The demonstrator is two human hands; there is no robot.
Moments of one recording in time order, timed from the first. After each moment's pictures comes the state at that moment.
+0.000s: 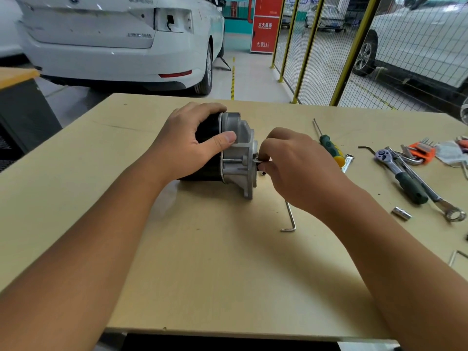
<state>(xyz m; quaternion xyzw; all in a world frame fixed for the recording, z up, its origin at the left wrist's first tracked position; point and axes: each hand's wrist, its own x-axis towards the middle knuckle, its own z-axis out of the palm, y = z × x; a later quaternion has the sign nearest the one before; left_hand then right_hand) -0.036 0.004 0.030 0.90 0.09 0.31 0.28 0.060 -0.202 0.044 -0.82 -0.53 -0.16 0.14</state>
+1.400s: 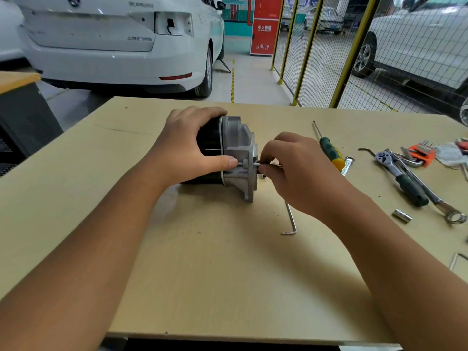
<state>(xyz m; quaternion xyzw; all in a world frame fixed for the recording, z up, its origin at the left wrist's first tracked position) -0.036 0.009 0.027 0.92 0.10 0.30 0.23 0.065 -0.205 0.040 -0.81 -0.52 -0.13 0.22</state>
